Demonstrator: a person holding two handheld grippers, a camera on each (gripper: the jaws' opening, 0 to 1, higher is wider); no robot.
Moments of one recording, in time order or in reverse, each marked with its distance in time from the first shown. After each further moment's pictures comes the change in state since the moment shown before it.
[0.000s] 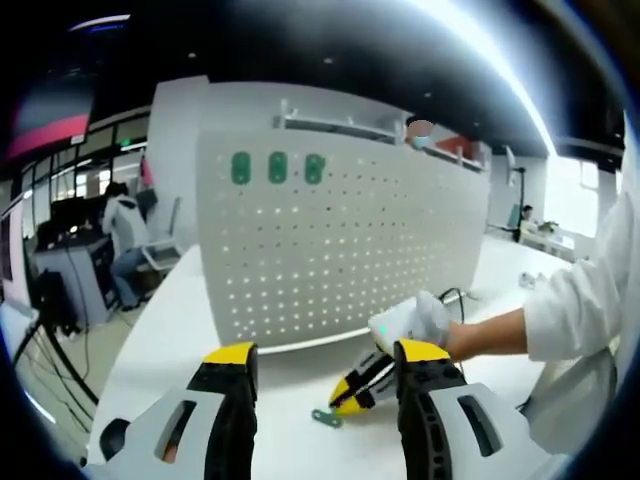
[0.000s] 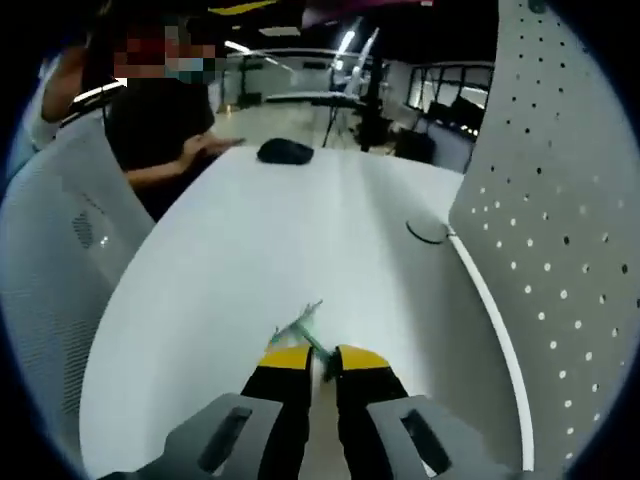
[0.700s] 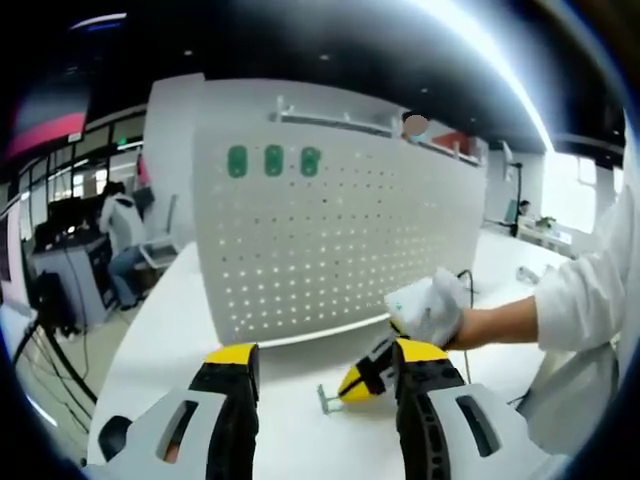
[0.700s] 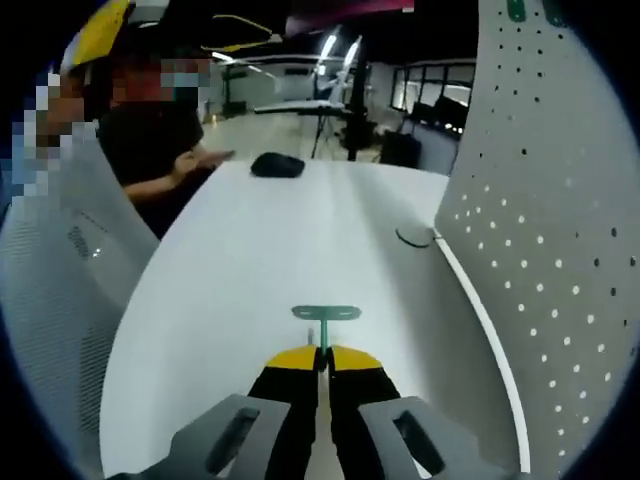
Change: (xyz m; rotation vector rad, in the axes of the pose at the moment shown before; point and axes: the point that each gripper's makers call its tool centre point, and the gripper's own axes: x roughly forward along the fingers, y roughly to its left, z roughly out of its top) left arm -0.001 -0.004 -0.011 0.014 0.021 -0.018; right arm -0.030 0.006 0.013 0.006 -0.017 -0.080
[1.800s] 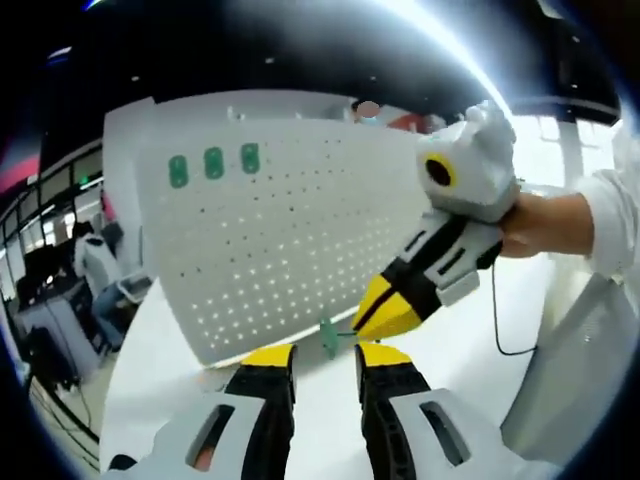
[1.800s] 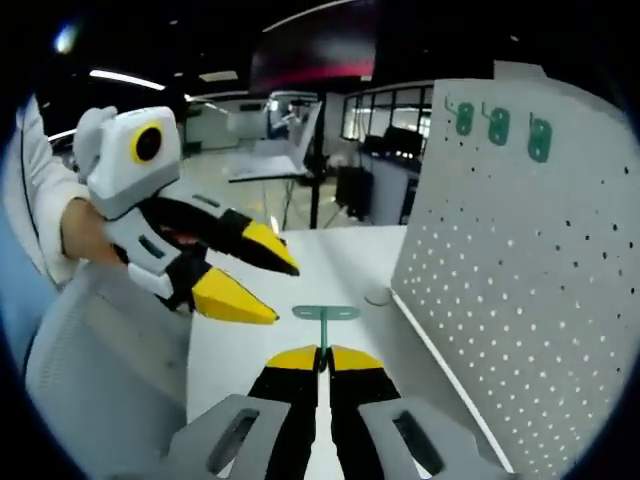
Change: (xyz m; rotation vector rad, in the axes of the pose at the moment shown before) left arm 0.019 -0.028 -0.017 0.201 -0.006 -0.118; right arm -0.098 0.025 0.085 0.124 -0.150 -0.170
